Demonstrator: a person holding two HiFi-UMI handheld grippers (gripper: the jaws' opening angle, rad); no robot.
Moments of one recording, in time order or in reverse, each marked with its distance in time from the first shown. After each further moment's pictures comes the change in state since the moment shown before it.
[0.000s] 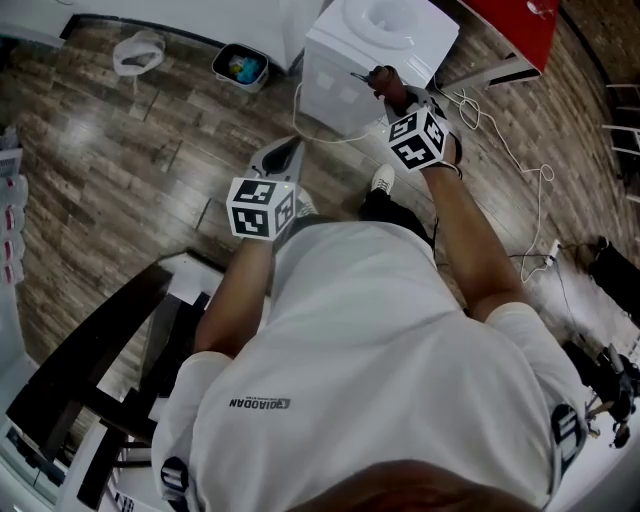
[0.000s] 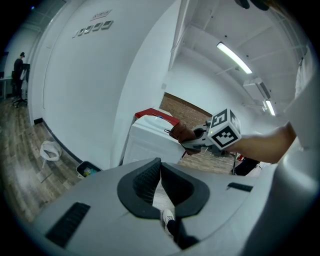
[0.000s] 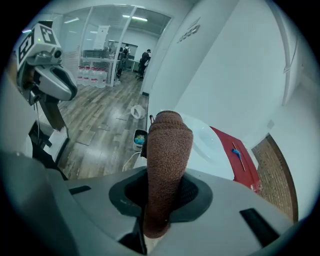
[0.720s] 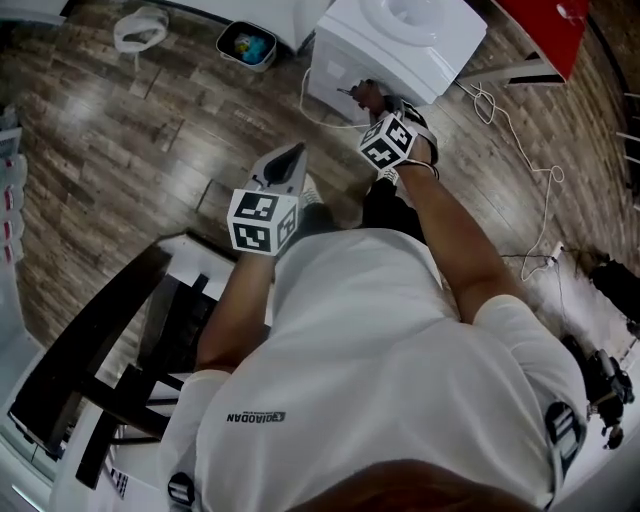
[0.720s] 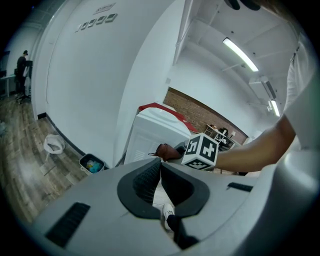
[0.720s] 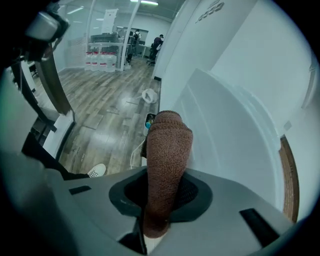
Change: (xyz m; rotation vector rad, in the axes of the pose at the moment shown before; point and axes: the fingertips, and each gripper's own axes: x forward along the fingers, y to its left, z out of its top) left arm 0.007 0.009 -0.023 -0.034 0.058 0.032; right arm 0.107 0.078 -0.048 -0.093 0.139 0.109
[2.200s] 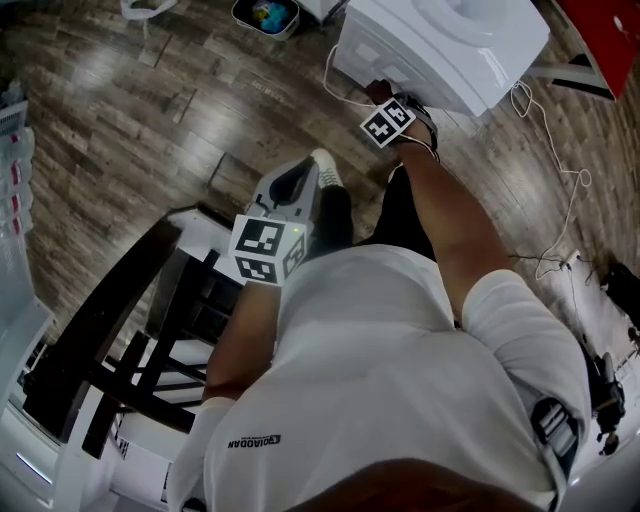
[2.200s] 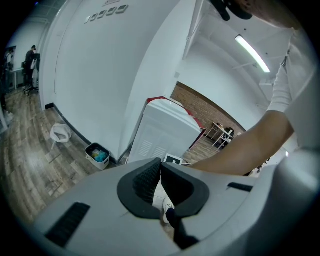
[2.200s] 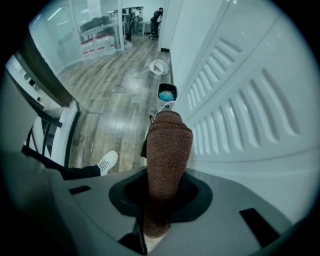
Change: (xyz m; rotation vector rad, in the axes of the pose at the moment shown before) left arm 0.001 0.023 -0.025 -0.078 0.061 0.052; right arm 0.161 0.074 -0.055 0.024 0.230 0.199
